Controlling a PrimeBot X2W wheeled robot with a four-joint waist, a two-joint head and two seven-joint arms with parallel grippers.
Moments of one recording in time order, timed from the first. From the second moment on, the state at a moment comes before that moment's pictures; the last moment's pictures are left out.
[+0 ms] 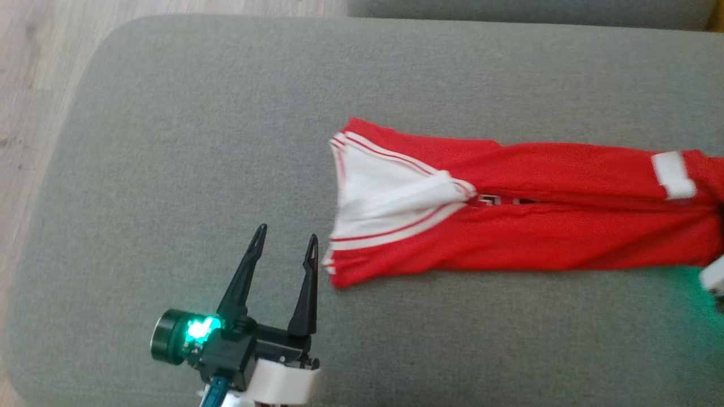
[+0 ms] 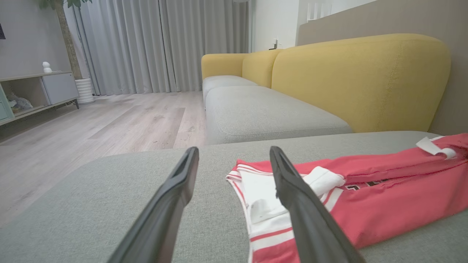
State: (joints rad) left arm -0.10 0.22 -0.59 -0.02 -0.26 0.30 -0.26; right arm -0.32 -0.39 -0.11 0.68 0.60 0.12 0.08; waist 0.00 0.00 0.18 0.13
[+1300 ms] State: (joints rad) left arm 0.00 0.11 -0.51 0.05 -0.17 0.15 -0.26; right arm -0.39 -0.10 0.38 0.39 0.66 0.12 0.26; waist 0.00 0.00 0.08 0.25
